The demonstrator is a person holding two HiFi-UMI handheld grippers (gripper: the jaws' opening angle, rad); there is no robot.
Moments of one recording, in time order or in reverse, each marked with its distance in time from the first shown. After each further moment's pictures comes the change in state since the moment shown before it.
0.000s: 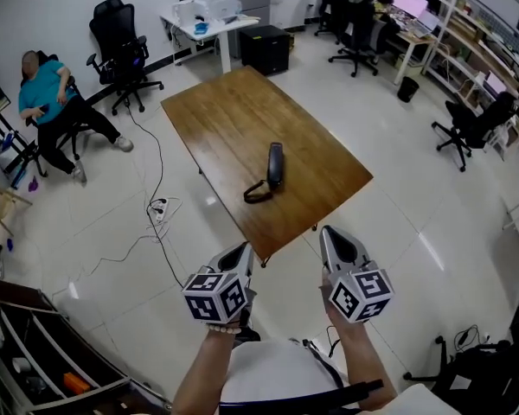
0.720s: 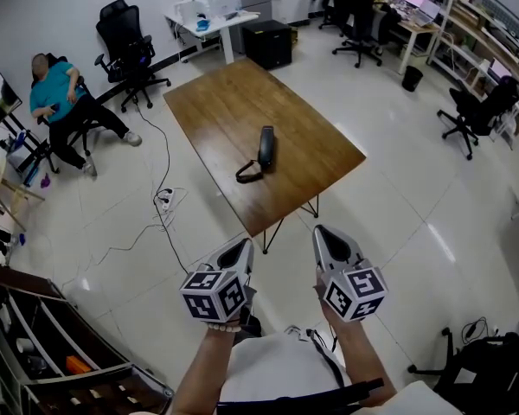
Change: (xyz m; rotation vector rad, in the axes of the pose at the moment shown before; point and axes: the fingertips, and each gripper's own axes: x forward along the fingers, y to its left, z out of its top) left arm -0.033 -0.056 -0.041 0.040 -0.005 0.036; right arm -0.065 0.001 -0.031 0.024 0.001 0.065
